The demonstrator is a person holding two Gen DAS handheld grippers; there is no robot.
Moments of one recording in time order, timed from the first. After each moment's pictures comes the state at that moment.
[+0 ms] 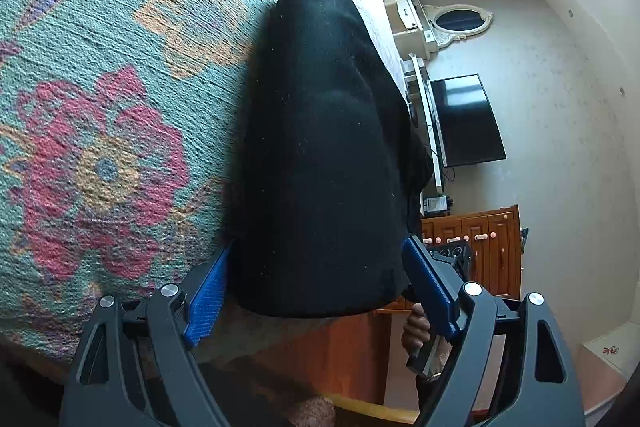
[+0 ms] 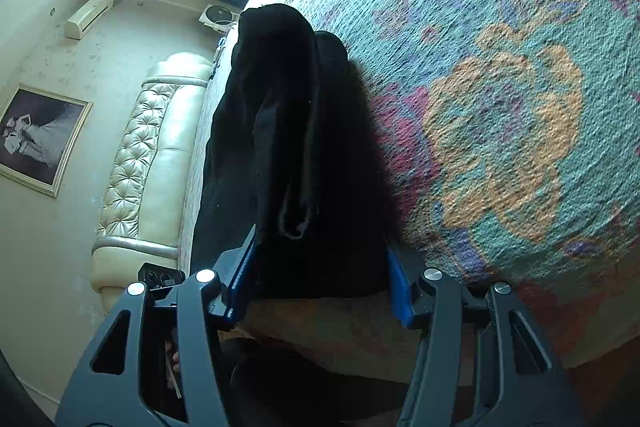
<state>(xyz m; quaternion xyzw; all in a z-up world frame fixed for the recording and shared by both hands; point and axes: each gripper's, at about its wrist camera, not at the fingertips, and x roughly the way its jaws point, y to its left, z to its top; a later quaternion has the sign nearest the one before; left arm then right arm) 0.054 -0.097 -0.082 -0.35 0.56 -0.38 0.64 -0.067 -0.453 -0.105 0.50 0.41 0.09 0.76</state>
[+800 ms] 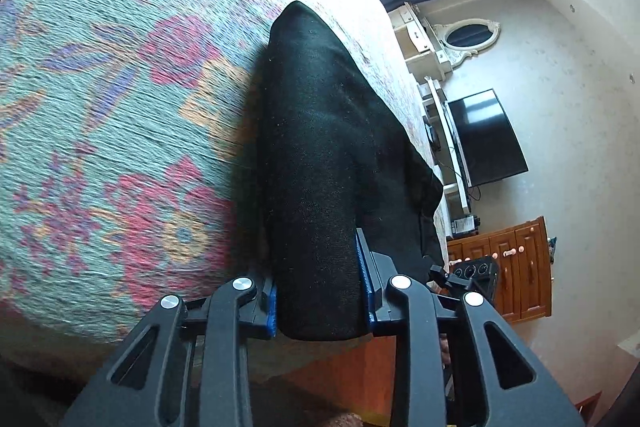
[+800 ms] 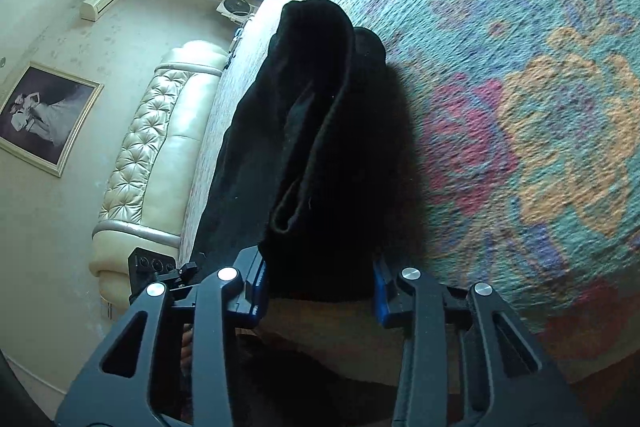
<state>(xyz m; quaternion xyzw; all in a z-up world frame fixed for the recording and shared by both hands) 0.060 -0.056 -0.056 -0.32 0.52 -0.34 0.71 -0.035 -0.403 -0.088 0.47 0.41 0.13 0.77</state>
